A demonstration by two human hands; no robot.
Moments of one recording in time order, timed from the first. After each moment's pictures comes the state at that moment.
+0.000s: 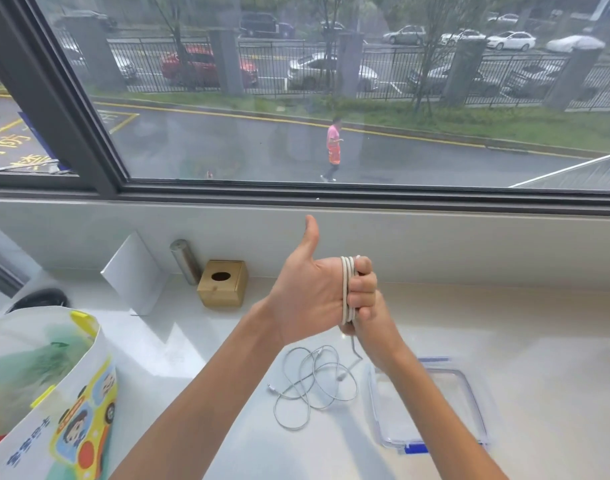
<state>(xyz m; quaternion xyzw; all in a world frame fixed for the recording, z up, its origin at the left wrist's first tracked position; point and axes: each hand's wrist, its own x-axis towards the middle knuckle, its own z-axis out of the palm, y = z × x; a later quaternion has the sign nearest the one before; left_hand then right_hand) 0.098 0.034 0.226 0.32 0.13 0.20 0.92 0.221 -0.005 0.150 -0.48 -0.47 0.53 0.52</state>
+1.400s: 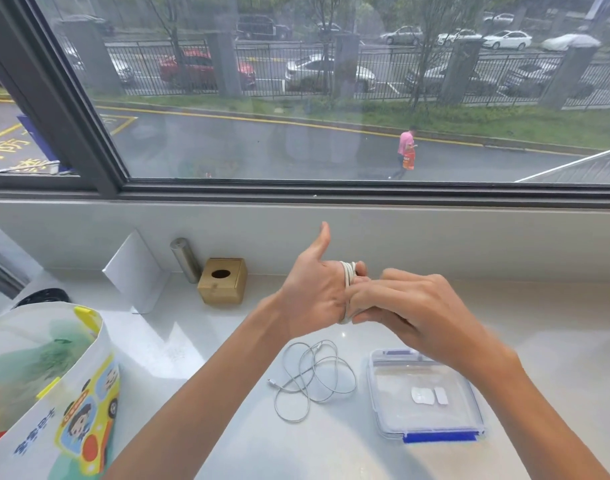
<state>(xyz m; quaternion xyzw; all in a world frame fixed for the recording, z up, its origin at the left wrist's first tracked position) 0.106 0.028 0.211 0.27 0.23 0.19 0.92 0.272 -0.049 0.219 -0.41 -0.86 0.00 0.31</state>
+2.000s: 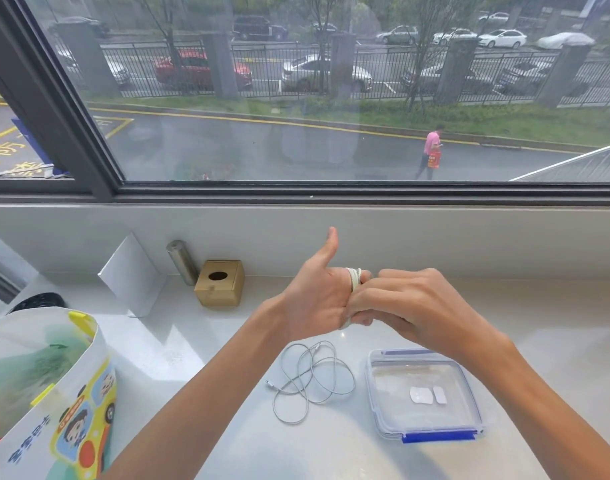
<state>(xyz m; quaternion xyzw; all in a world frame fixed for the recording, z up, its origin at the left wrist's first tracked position) 0.111 0.025 0.210 0.36 0.23 0.14 0.89 0.285 -0.039 0.219 -0.38 -0.89 -0.03 0.25</state>
